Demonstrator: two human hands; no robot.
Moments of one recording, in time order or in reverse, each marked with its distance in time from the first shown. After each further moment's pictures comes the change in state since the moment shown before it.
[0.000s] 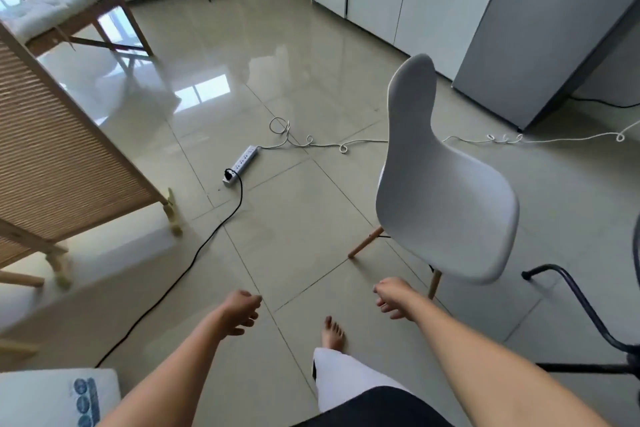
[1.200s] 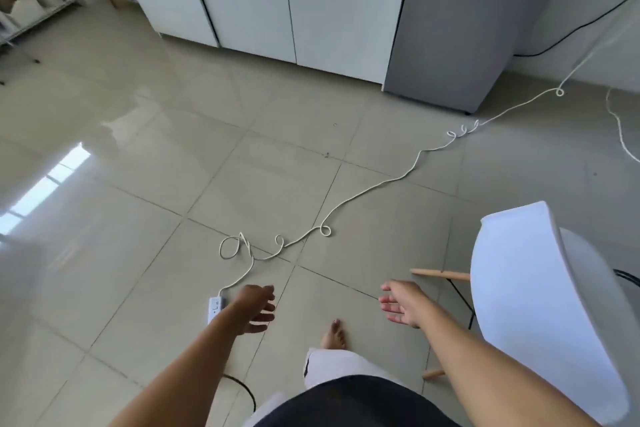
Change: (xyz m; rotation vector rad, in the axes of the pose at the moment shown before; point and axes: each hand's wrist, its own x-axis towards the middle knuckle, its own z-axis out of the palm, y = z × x) left_hand 0.393 0.556 -0.299 0.194 -0.275 0.032; right_hand 0.301 -0.463 -0.166 1.022 0.209 0.352
